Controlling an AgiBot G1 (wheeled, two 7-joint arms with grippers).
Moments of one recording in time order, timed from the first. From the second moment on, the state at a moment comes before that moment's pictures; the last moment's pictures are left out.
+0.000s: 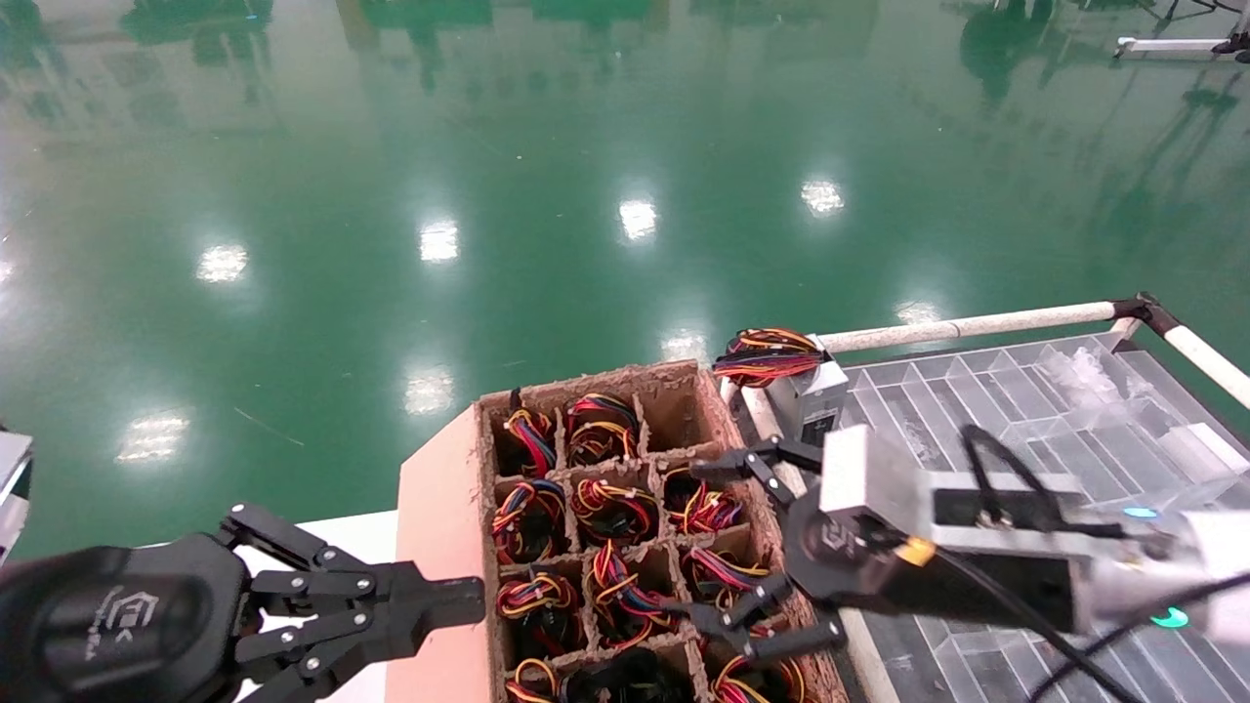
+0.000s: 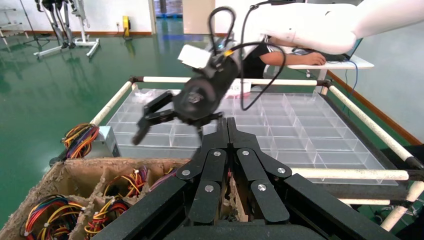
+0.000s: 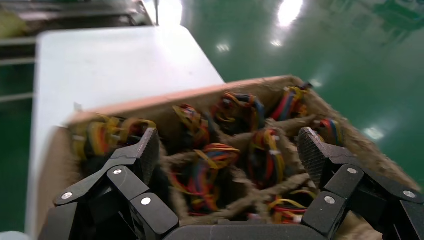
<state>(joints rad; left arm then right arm) -1.09 0.58 0.36 -1.27 0.68 1.47 -0.14 1.31 -0.84 -0.45 1.00 -1.18 -1.36 -0.03</state>
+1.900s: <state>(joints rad) -1.09 0.58 0.36 -1.27 0.68 1.47 -0.14 1.58 -1.22 -0.58 0.40 -1.46 -1.19 -0.51</state>
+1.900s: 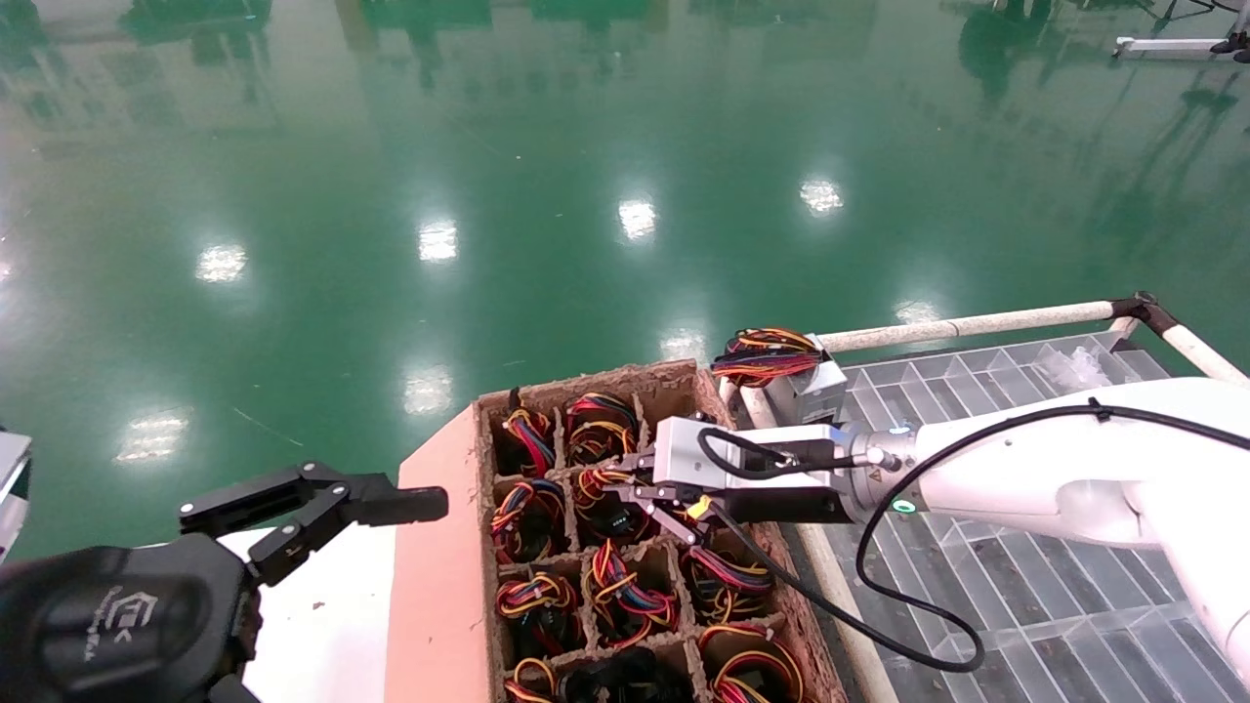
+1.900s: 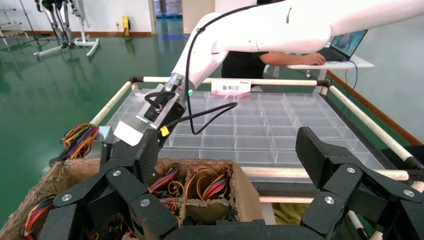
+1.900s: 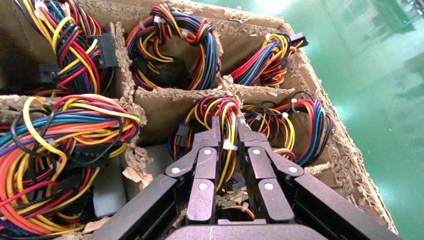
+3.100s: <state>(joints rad) -1.09 0.58 0.36 -1.27 0.67 1.47 -0.14 1.67 -1.00 -0.37 0.74 -1.20 -1.22 -0.35</state>
